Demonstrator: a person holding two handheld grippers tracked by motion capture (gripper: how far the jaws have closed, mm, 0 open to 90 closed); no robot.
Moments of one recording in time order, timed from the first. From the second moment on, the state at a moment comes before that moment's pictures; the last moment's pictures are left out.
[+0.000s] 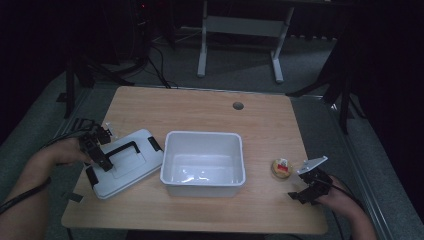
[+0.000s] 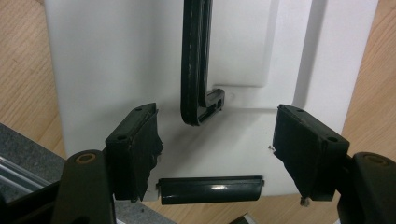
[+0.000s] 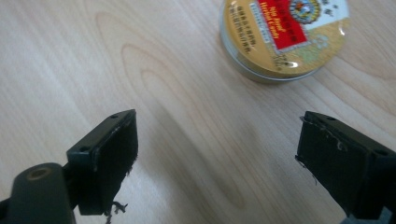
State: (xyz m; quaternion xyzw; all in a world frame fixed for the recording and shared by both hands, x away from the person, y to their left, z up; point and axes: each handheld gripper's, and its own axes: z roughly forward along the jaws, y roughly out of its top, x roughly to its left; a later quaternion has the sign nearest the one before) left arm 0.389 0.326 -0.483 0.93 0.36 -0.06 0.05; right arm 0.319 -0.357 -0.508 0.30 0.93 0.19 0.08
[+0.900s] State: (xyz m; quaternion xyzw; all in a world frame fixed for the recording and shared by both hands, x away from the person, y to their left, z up) left arm 0.387 0.329 -0.480 0.93 0.36 -0.07 0.04; right arm 0.359 -0.323 -0.482 0.22 0.97 0.04 0.05
